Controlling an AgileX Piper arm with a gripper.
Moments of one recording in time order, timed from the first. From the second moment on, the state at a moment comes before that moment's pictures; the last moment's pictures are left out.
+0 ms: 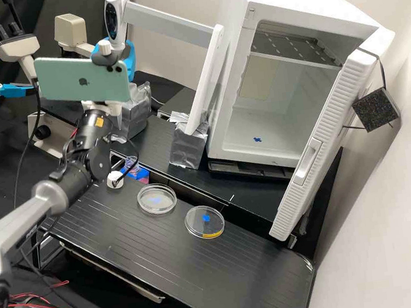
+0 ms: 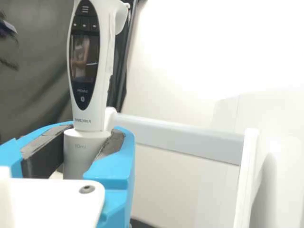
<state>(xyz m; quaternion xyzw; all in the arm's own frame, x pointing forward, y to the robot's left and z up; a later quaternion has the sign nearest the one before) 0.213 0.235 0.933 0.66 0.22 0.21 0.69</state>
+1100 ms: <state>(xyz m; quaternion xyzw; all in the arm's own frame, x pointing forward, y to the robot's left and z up) 0.329 0.289 0.945 0.67 0.13 0.07 0.73</state>
